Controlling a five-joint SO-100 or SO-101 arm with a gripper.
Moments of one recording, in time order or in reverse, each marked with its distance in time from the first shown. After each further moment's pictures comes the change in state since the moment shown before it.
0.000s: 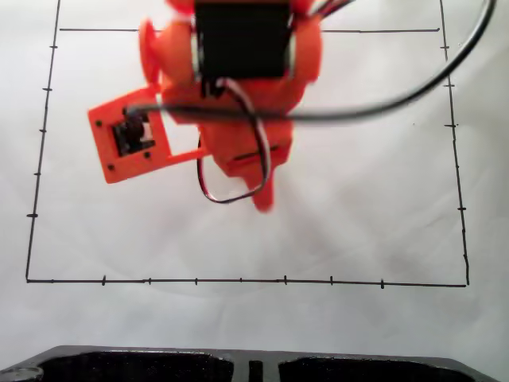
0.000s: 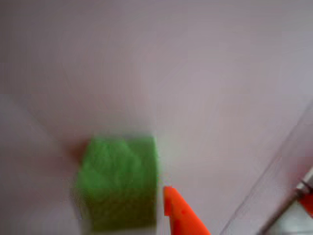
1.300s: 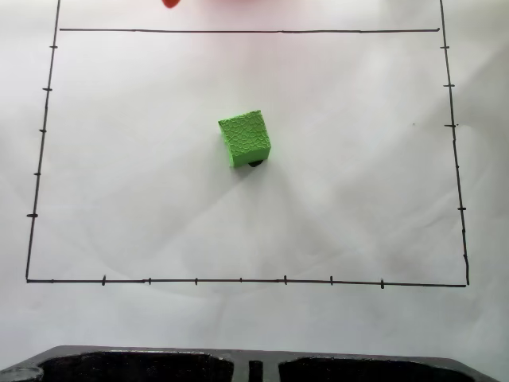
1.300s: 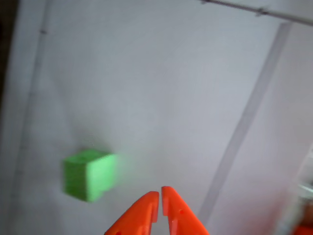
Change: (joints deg) arm 20.8 92.7 48.8 6.2 -20.8
